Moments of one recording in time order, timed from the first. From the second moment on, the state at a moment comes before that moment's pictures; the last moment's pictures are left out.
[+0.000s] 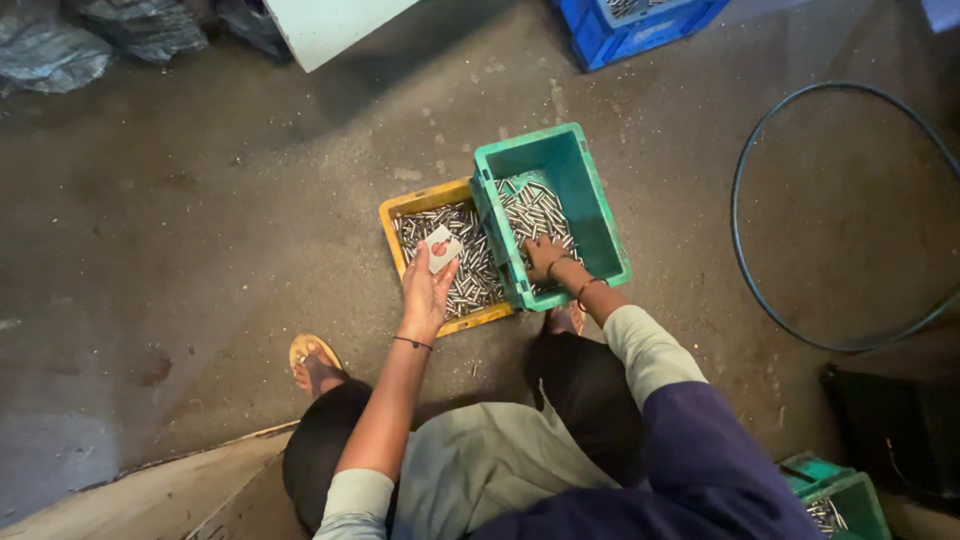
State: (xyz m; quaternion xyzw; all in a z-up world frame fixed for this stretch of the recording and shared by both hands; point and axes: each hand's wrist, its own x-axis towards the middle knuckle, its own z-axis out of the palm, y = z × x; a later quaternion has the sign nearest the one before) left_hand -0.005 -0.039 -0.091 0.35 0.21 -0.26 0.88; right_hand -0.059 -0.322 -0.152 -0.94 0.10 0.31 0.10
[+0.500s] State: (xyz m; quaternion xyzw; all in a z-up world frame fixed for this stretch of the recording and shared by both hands) left_hand 0.001 -0.038 -0.104 0.34 0.23 -0.25 0.87; right_hand -0.050 -0.325 -0.148 -0.94 0.02 0.33 0.09
